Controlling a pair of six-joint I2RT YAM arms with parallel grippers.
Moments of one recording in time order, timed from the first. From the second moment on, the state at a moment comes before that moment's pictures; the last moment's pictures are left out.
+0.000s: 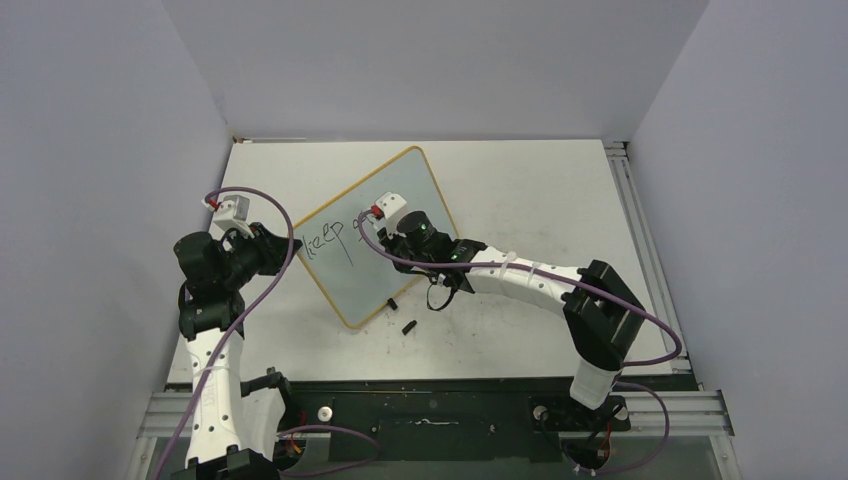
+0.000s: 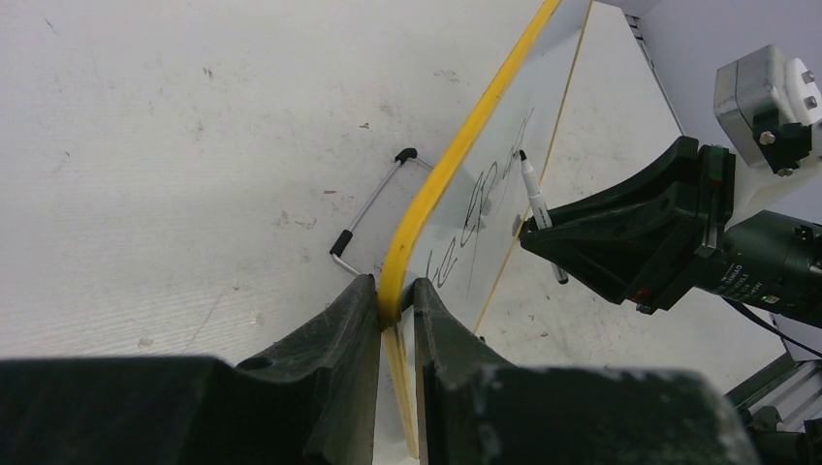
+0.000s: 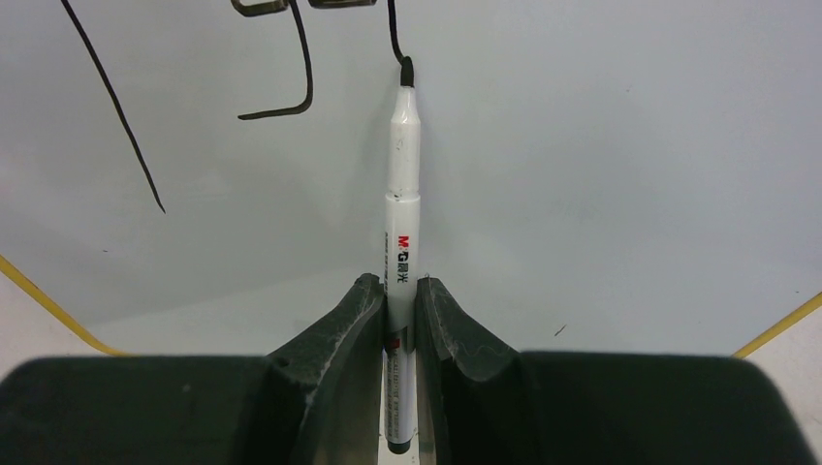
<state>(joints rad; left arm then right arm) 0.30 0.78 0.69 -0.26 0.71 -0.28 0.93 1.75 1.25 -0.06 0.12 0.06</state>
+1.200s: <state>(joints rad) 0.30 0.78 0.69 -0.26 0.71 -0.28 0.92 1.77 1.31 -0.07 0.13 0.06</state>
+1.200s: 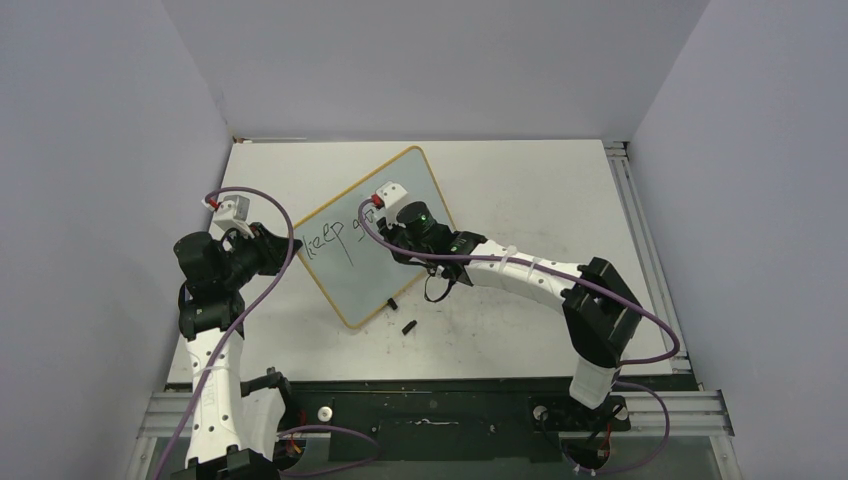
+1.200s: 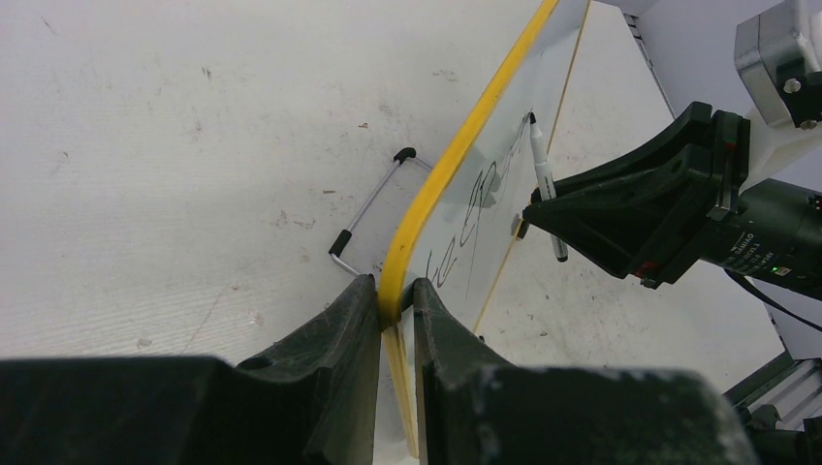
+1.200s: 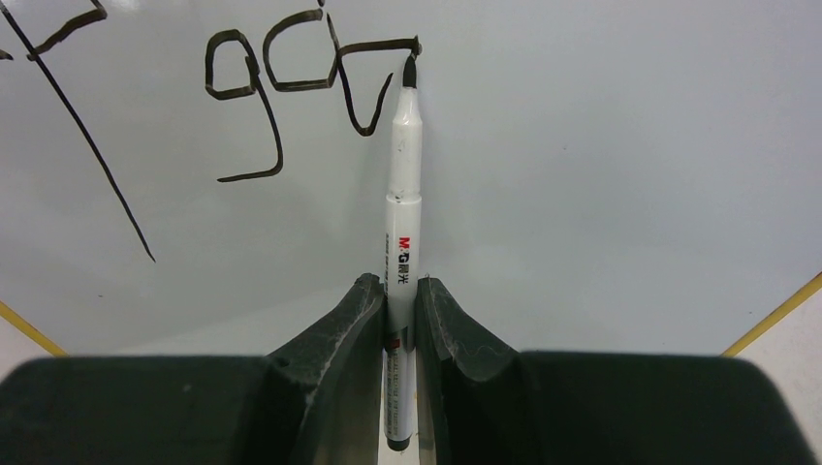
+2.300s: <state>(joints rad) 0.30 0.78 0.69 -0.26 0.71 -0.28 0.90 1.76 1.29 -0.10 0.16 0.06</state>
